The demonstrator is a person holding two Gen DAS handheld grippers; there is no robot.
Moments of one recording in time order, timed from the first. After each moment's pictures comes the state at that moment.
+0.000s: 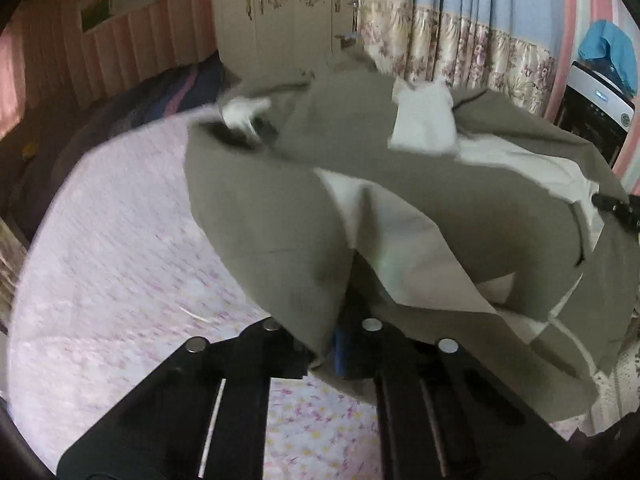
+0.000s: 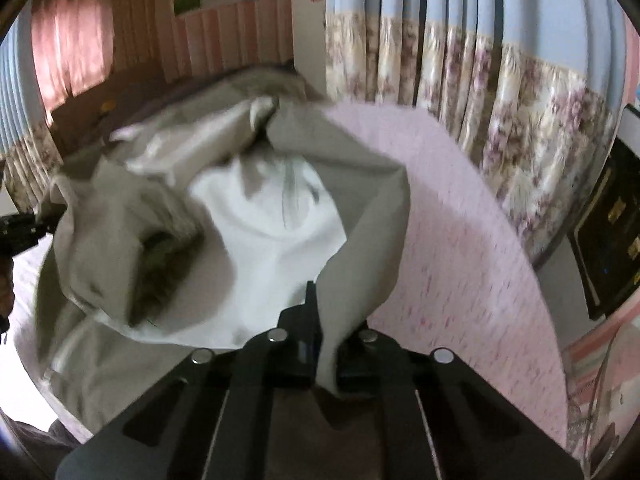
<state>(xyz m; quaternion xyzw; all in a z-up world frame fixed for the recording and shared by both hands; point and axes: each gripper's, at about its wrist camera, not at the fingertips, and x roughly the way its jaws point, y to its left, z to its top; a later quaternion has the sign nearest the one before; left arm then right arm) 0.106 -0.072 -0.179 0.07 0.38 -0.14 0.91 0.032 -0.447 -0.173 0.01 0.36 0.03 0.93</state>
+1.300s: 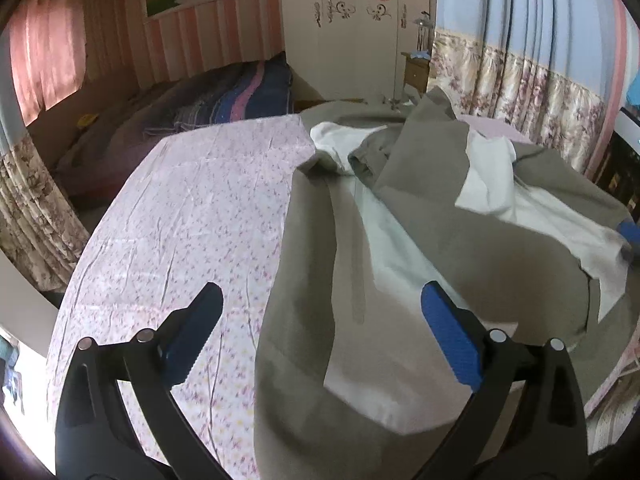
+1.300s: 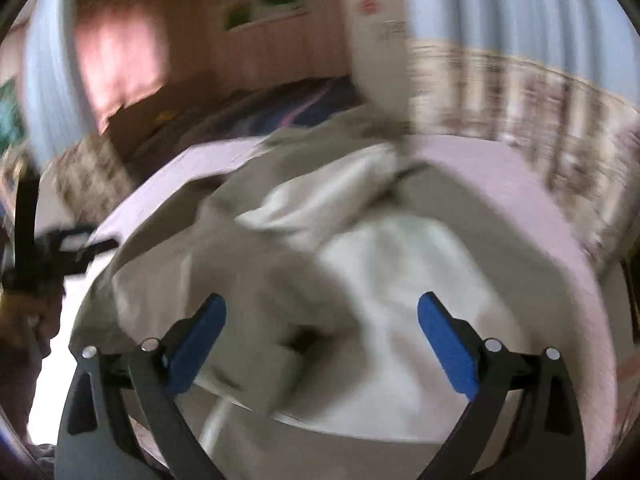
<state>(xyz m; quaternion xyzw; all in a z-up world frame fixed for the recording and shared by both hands) 0.079 -0.018 -0.148 0.03 0.37 -0.03 0.93 0.059 -0.334 -0.143 0.02 0.35 0.14 0.93</state>
